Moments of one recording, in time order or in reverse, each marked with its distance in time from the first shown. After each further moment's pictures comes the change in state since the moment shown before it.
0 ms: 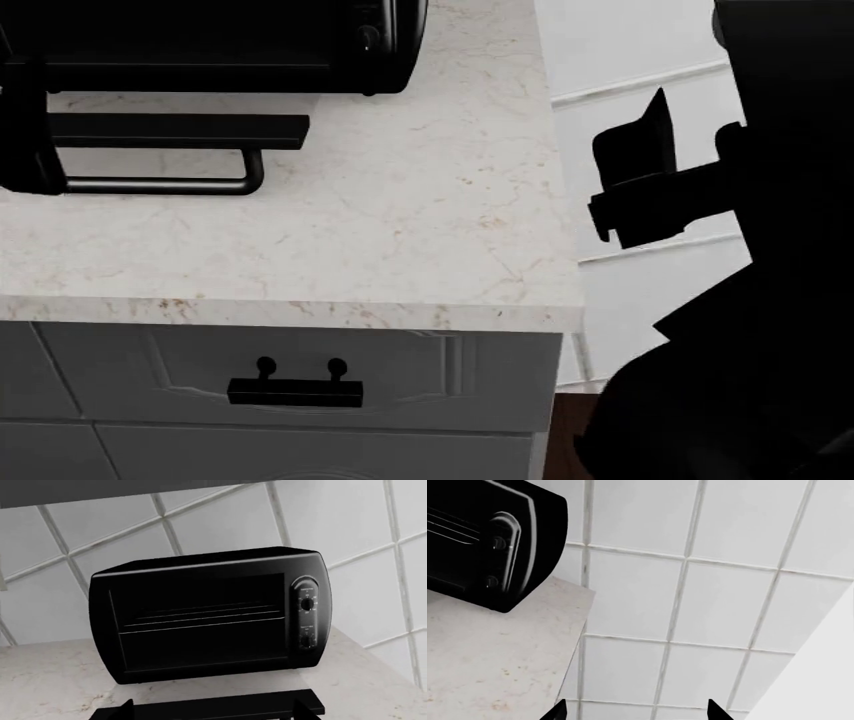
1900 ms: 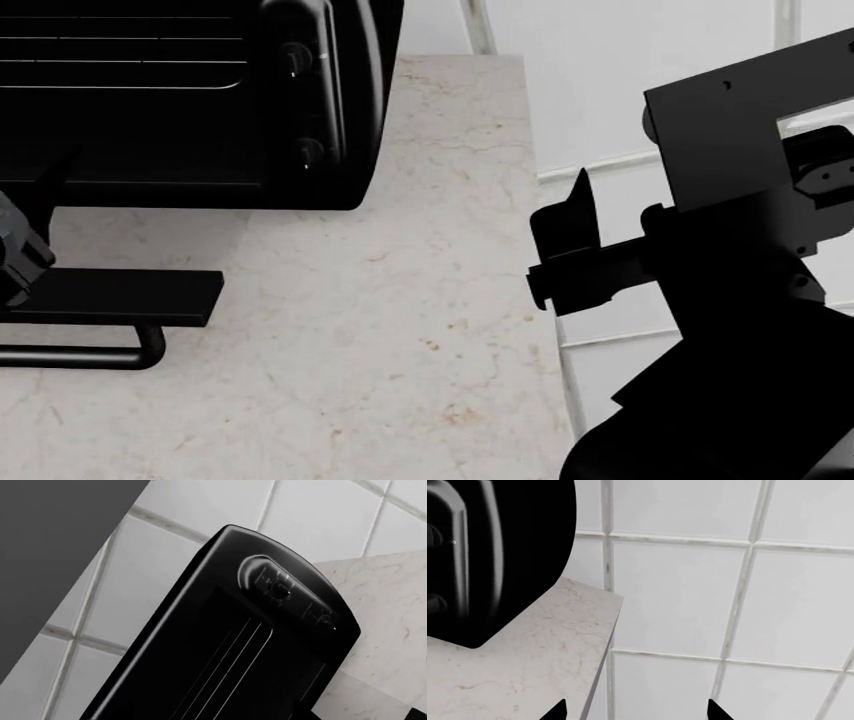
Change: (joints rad) left arm -0.133 -0.504 0.617 0.100 0.200 0.370 0.416; right arm -0.165 -0.116 0.122 -0.014 0.111 -0.107 0.061
